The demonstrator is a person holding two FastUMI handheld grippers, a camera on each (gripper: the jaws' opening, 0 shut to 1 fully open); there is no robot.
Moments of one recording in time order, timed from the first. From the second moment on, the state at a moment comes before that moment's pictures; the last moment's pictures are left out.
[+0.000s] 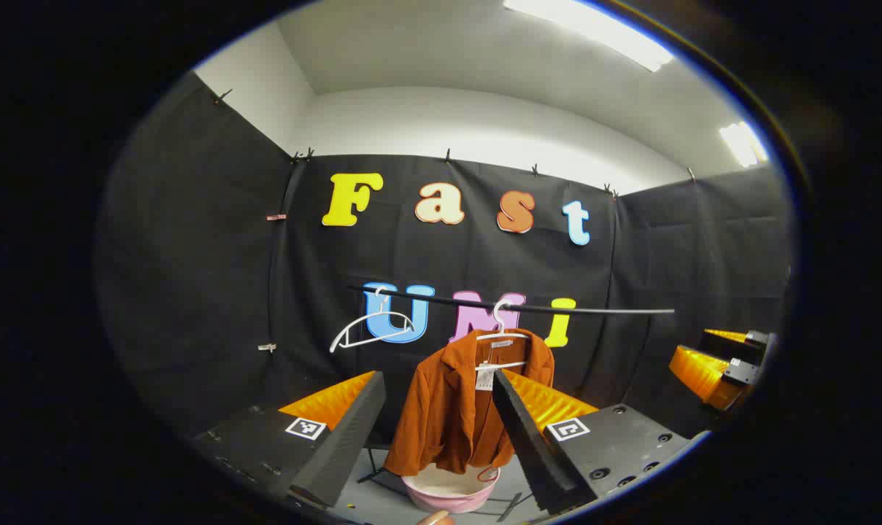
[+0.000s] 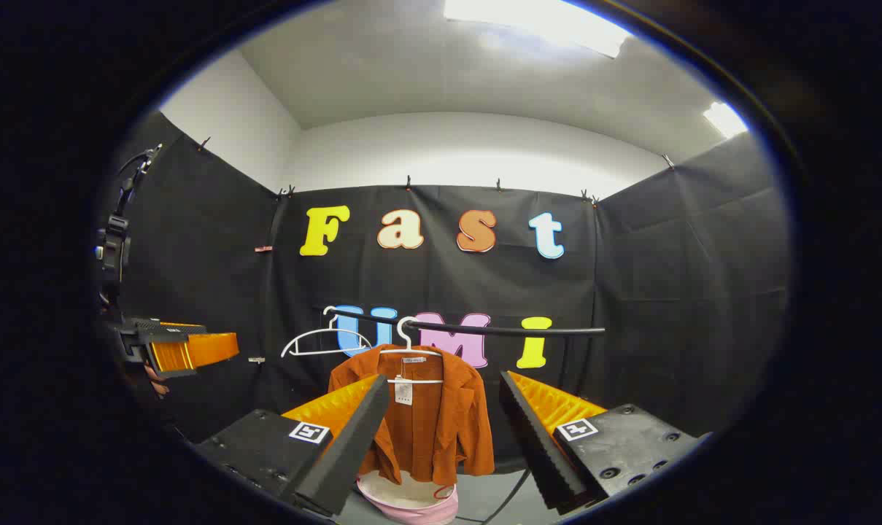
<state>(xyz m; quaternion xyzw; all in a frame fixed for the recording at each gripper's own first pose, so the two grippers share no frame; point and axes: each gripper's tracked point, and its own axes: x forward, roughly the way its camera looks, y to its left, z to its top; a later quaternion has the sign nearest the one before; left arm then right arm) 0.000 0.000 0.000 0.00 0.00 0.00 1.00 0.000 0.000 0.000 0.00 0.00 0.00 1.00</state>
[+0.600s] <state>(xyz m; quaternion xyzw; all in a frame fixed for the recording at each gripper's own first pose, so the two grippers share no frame) -0.011 -0.016 -0.006 0.03 -0.01 -0.04 1.00 -0.018 0.024 -0.008 0.00 0.01 0.01 1.00</state>
